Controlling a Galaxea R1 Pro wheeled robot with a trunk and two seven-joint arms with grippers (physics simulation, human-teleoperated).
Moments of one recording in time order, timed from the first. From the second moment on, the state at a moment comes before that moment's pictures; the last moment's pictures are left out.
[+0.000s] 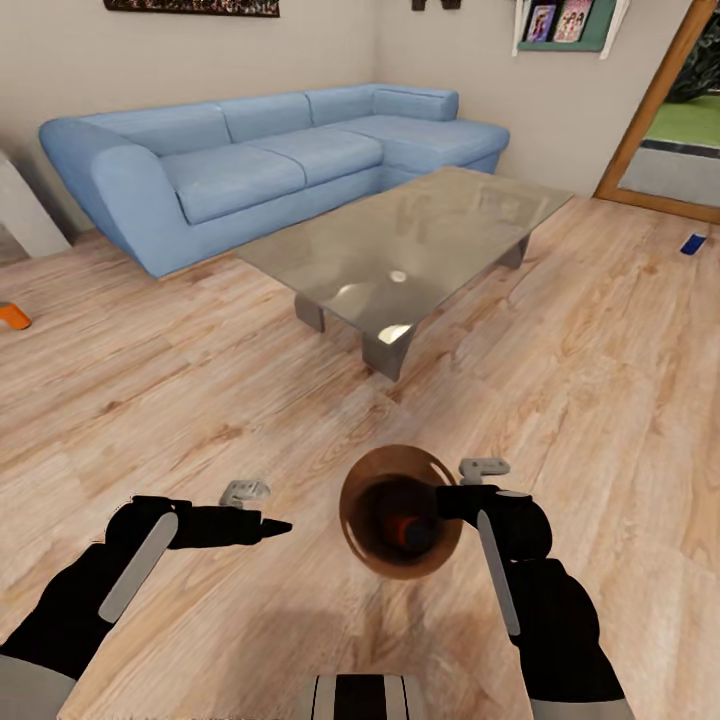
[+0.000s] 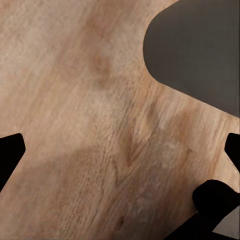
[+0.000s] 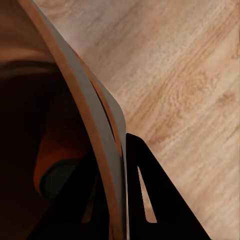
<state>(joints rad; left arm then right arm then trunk) -0.53 0.30 -0.24 -1.34 0.54 1.03 -0.36 -0.45 0.15 0.04 -1.57 0.10 1.05 -0.02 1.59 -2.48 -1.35</state>
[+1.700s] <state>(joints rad) -0.53 0.23 -0.23 -1.28 0.54 0.91 -0.37 -0.45 0.15 0.01 -1.57 0.09 1.05 -0.01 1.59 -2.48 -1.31</state>
